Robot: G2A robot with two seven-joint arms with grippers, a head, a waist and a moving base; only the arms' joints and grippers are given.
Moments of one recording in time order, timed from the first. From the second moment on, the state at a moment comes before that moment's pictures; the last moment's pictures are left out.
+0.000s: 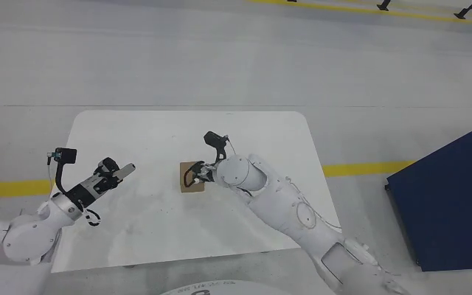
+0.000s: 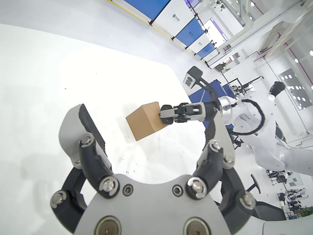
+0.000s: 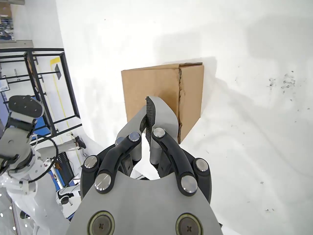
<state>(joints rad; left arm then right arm) 1.70 -1.14 -1.55 -1.74 0.32 -0.45 -0.58 -1.13 -1.21 0.81 -1.56 -0.24 0.69 0.68</state>
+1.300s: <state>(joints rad) 1.70 -1.14 -1.55 -1.74 0.32 -0.45 -0.58 -1.26 -1.17 1.06 -1.46 -0.09 0.33 0.73</state>
